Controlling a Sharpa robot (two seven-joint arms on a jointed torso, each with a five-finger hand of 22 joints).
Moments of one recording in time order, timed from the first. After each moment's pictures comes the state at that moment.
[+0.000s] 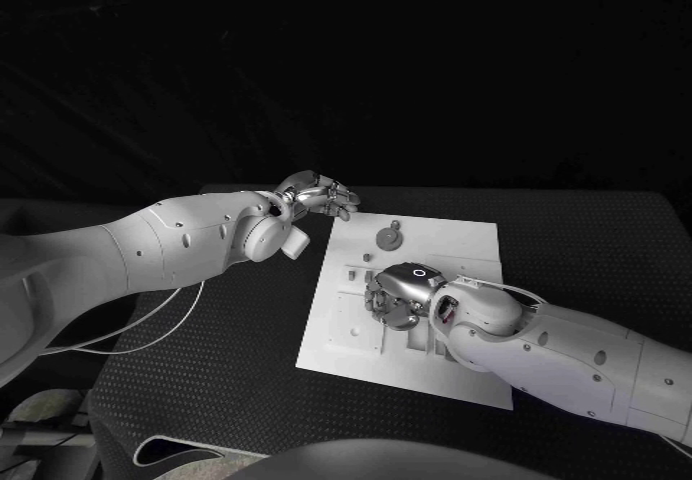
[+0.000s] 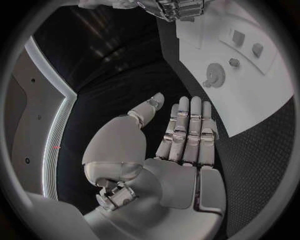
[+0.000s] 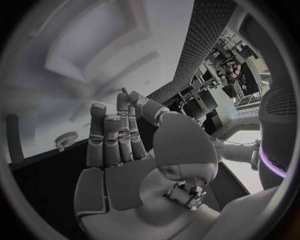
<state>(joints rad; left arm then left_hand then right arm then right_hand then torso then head) 1.24 -0.66 -0.14 1.10 -0.27 -0.12 0.22 1.05 -0.06 0.55 -0.27 0.05 0.87 0.18 0.32 0.49 1.18 0.11 0.08 0.30 0.88 0.10 0.68 0.43 0.01 0.82 0.01 0.07 1.02 1.05 -0.50 -0.13 1.38 -1.68 -0.24 -0.08 1.18 -0.04 0.67 -0.29 0.09 1.00 0.10 0.40 0.49 1.25 0.04 0.32 0.31 1.13 -0.07 1.36 0.72 0.25 1.04 0.03 0.89 1.31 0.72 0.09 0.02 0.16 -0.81</state>
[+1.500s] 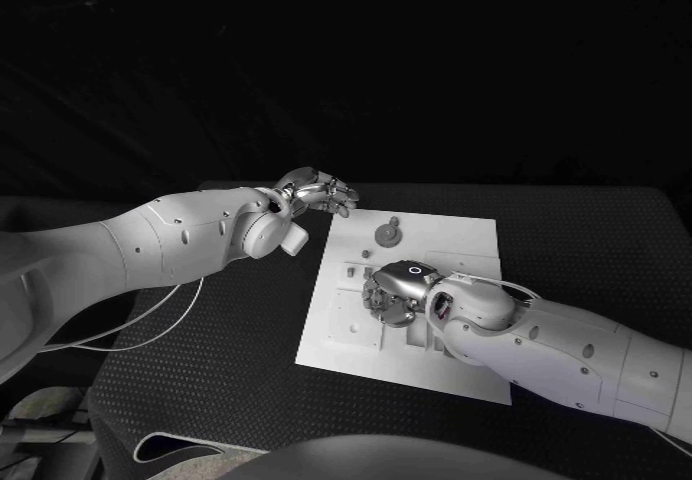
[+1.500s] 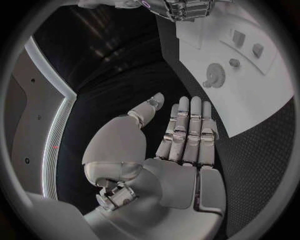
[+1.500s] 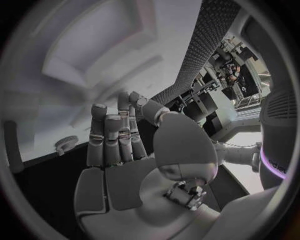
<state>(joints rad) 1.24 -0.66 -0.14 1.10 -0.27 -0.12 0.22 1.05 -0.06 0.55 -0.27 0.05 0.87 0.18 0.32 0.49 1.18 0.11 0.08 0.30 0.88 0.10 0.67 0.43 0.01 0.82 0.01 0.07 1.02 1.05 -0.48 -0.13 1.33 -1.69 -0.22 -0.06 1.17 -0.04 0.67 -0.30 0.09 0.98 0.12 0.39 0.53 1.22 0.05 0.30 0.32 1.13 -0.06 1.36 0.72 0.25 1.04 0.03 0.88 1.31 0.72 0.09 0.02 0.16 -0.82</state>
